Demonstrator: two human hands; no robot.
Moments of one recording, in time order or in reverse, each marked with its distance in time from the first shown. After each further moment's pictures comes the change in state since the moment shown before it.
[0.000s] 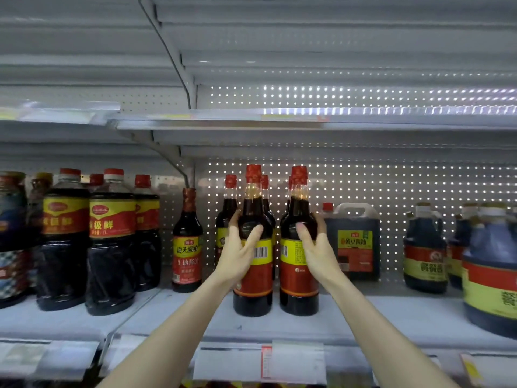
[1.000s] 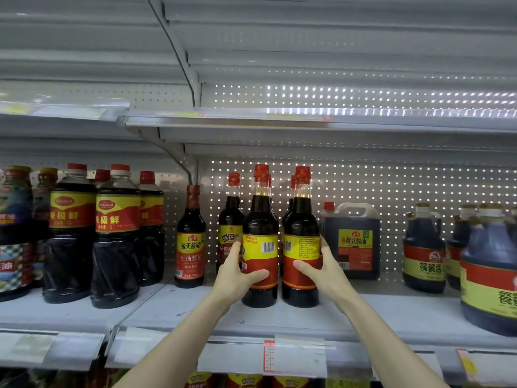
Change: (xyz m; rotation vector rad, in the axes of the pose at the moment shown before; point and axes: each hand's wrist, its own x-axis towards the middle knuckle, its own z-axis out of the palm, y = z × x) left_hand -0.031 -0.036 -0.007 -0.007 -0.084 -0.179; right_hand -0.022 0.034 -0.013 -0.078 -0.137 0.134
